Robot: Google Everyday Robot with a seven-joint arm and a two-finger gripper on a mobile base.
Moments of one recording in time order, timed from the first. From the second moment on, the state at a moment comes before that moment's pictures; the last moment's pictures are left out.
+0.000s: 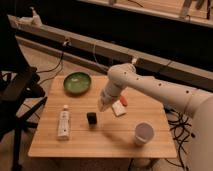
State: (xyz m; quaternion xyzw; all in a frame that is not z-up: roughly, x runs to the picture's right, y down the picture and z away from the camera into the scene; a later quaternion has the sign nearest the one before) arm 0.000 0.114 0.789 -0.41 0.05 0.55 0.73
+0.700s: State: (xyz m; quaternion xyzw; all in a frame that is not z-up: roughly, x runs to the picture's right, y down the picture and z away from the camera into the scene) arm 0.000 0.136 0.812 -0.46 0.05 0.55 0.69
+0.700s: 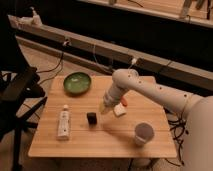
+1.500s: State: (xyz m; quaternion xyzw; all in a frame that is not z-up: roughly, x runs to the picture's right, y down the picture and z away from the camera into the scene) arm -0.045 0.140 0.806 -0.46 0.03 0.53 0.71
